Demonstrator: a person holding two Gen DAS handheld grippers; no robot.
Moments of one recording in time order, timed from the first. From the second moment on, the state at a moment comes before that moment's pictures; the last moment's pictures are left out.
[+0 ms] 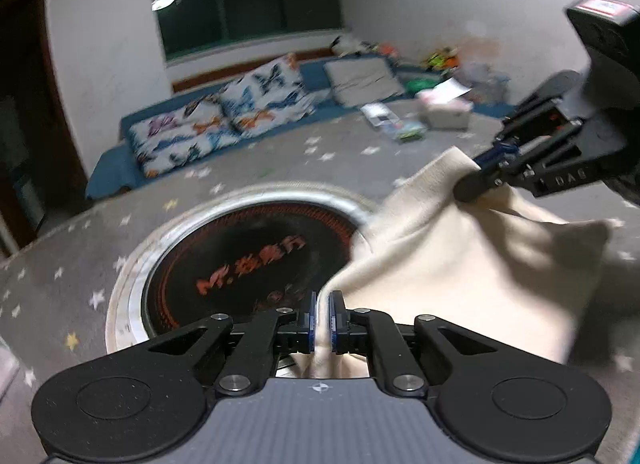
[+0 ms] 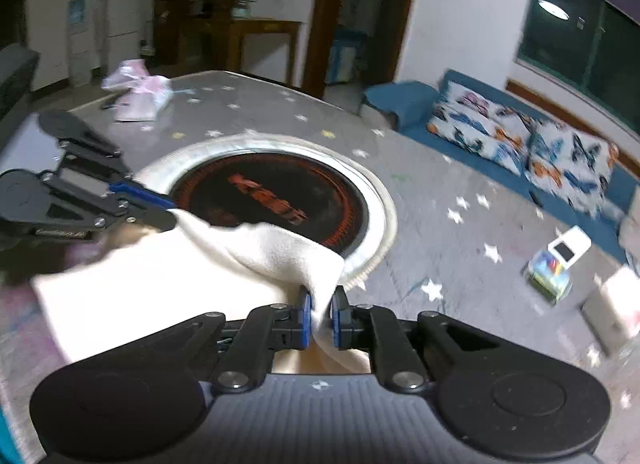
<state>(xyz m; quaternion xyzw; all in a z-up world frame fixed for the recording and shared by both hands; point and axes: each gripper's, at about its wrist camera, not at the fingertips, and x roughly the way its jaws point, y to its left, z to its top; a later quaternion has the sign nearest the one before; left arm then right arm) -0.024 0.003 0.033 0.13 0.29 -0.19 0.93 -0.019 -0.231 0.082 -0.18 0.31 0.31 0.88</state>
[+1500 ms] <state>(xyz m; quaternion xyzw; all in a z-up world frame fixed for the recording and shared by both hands) -0.009 -0.054 0.030 0.08 0.36 -0.14 0.92 -0.030 -0.327 0.042 0.01 0.36 0.22 0.91</state>
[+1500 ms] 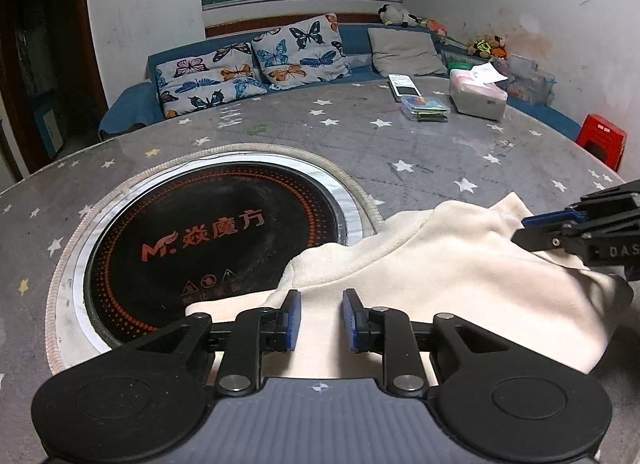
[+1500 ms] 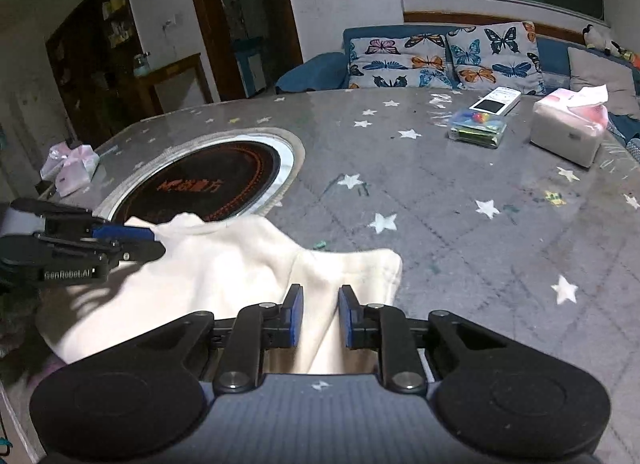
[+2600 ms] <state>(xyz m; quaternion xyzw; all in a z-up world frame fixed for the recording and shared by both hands) -0.025 -0.053 0.021 0.10 0.30 -0.10 0.94 -0.082 -0.307 0.078 -0.07 0.31 0.26 0.91</state>
